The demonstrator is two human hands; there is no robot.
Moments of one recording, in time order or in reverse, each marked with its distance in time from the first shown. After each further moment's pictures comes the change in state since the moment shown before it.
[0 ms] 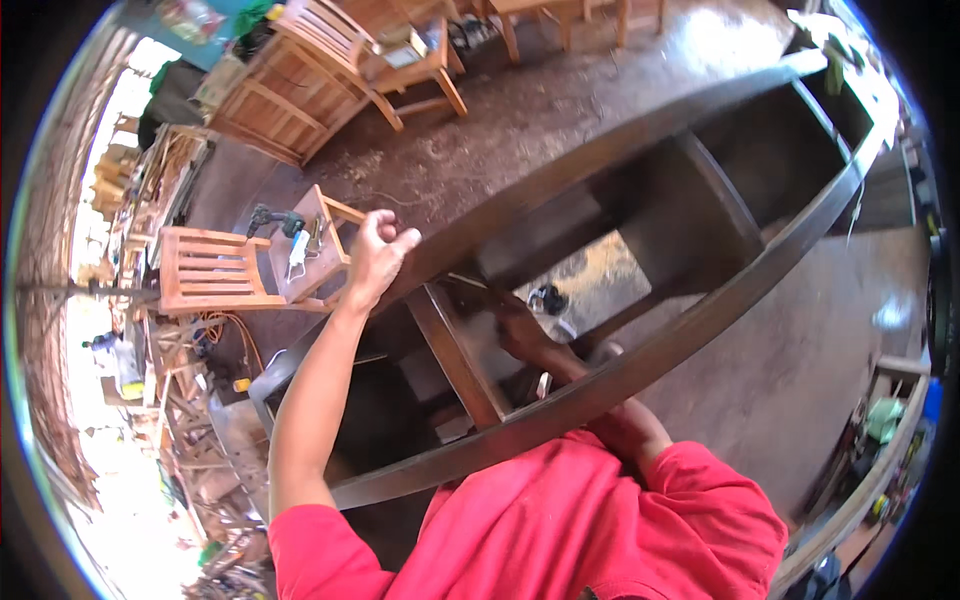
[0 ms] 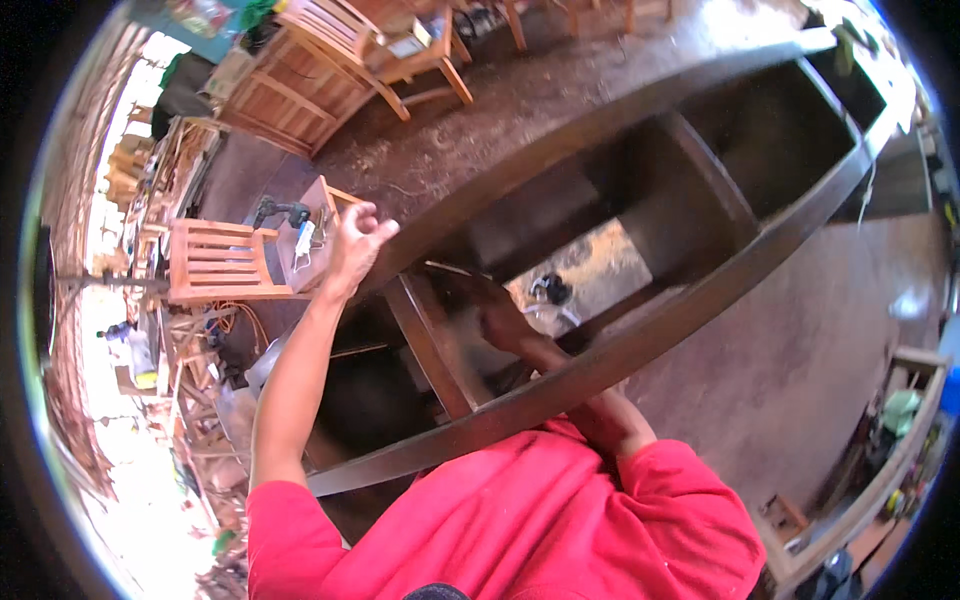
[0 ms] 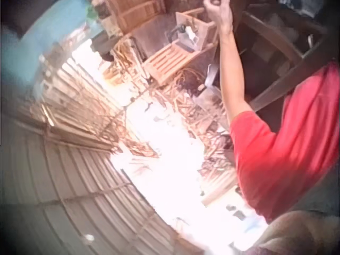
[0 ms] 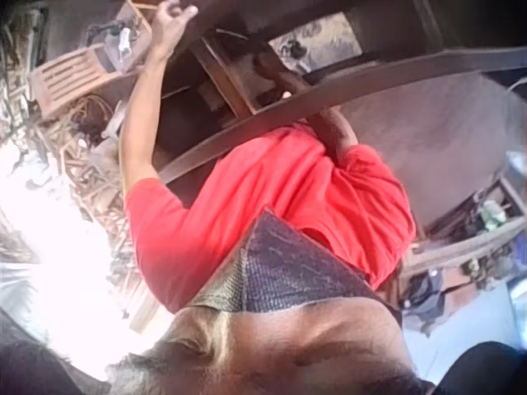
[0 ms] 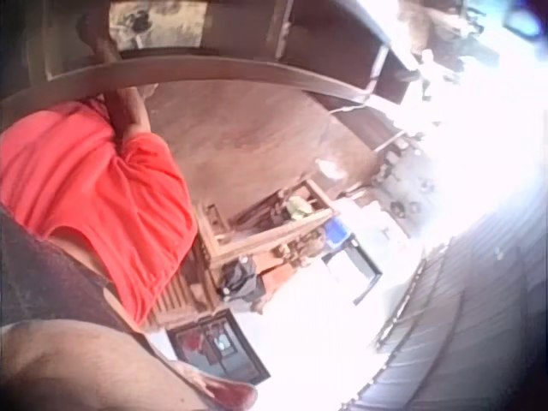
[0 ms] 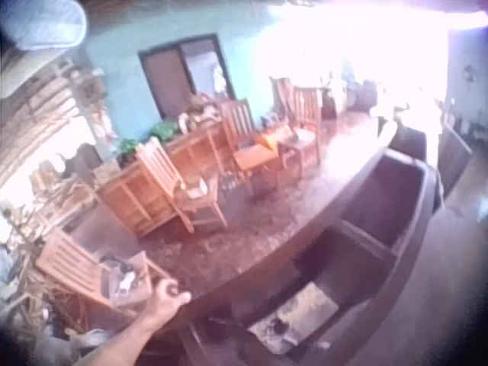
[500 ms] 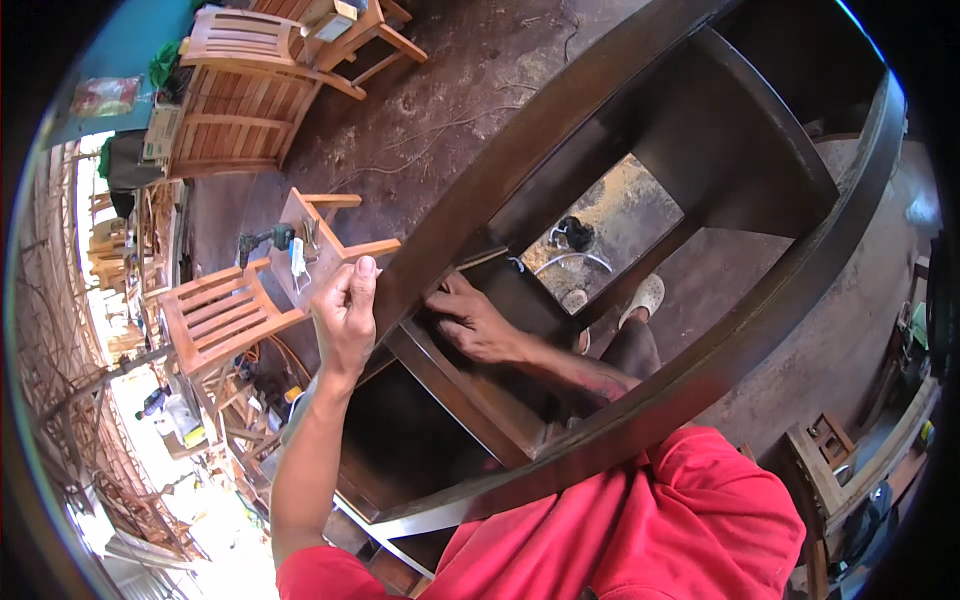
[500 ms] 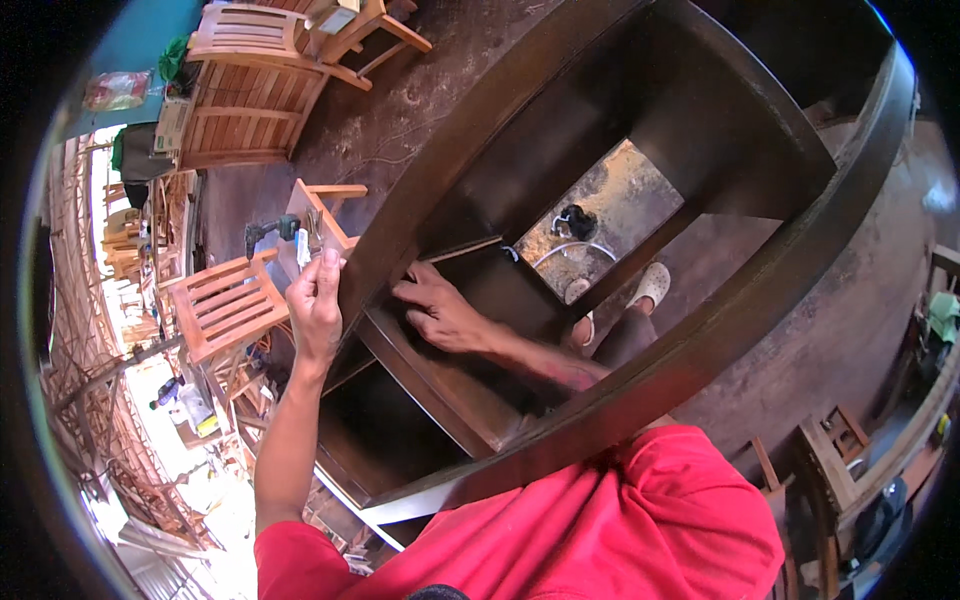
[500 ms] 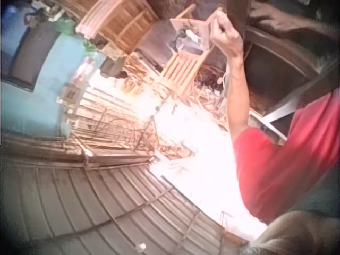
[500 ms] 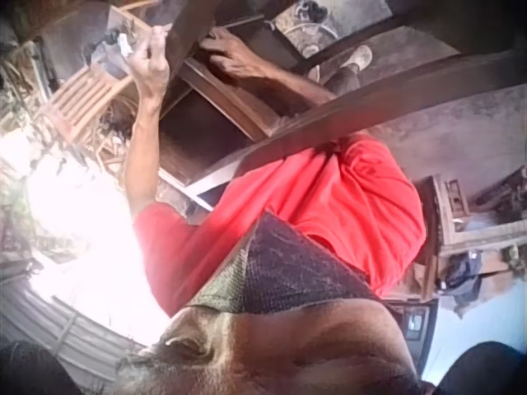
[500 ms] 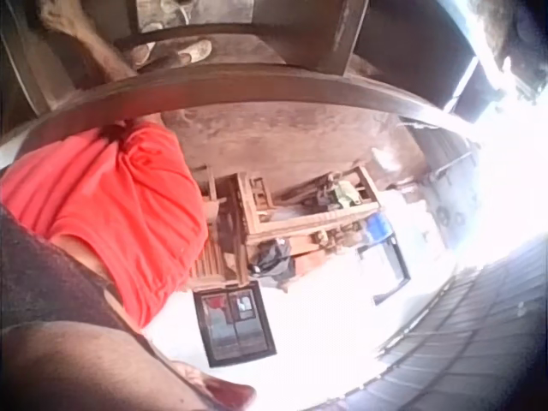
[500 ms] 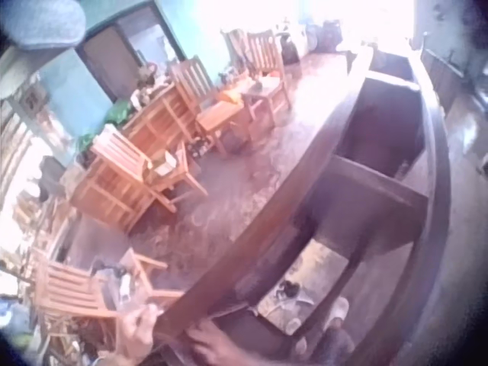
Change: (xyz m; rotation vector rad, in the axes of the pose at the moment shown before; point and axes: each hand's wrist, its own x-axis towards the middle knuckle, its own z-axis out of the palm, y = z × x) left_hand -0.011 0.029 -0.001 0.134 -0.192 0.153; right_hand 0.077 -0.031 0.036 0.573 0.239 -0.201
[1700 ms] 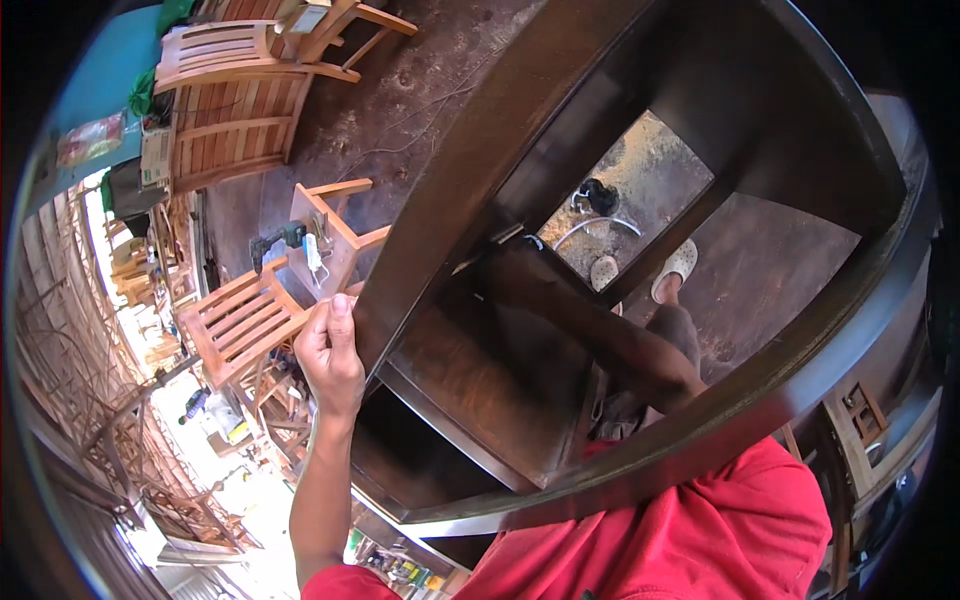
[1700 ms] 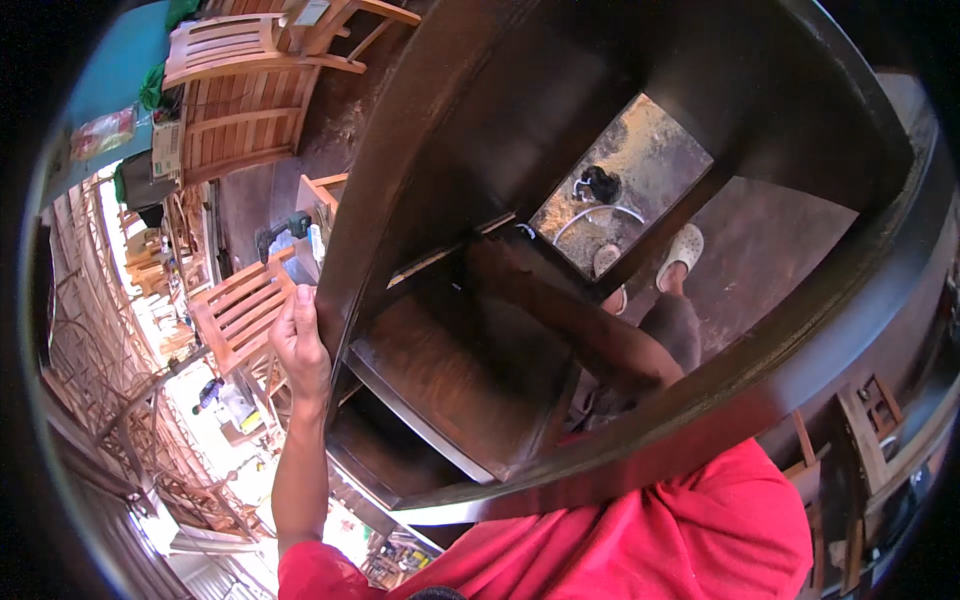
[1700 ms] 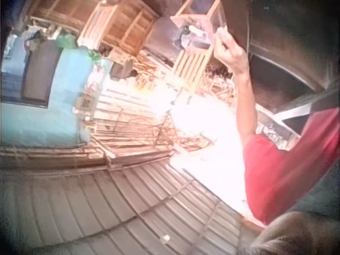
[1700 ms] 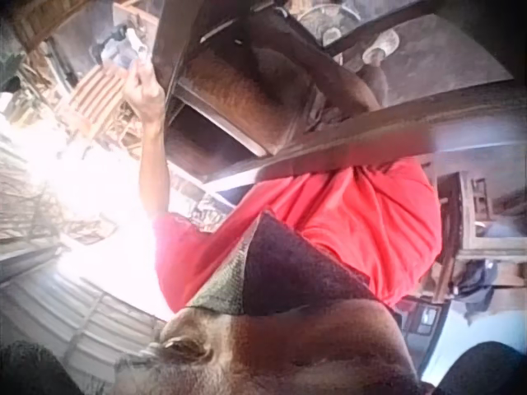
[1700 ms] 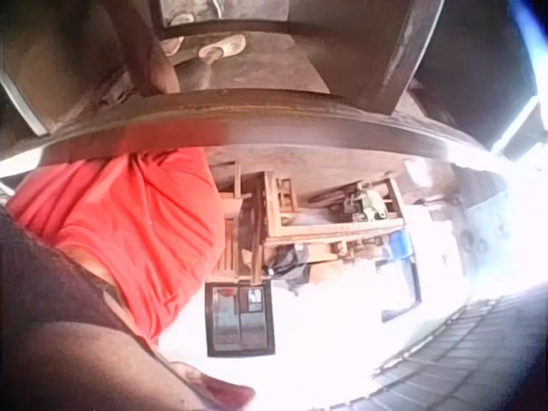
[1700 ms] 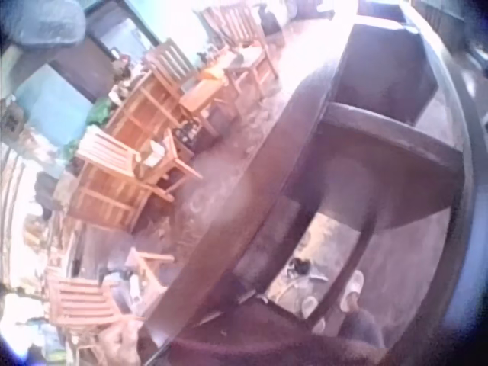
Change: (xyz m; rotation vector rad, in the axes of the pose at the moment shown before) left_hand 0.000 0.002 0.008 0.053 0.020 -0.016; right_hand -0.038 0.130 -0.047 -0.695 -0.284 0.495
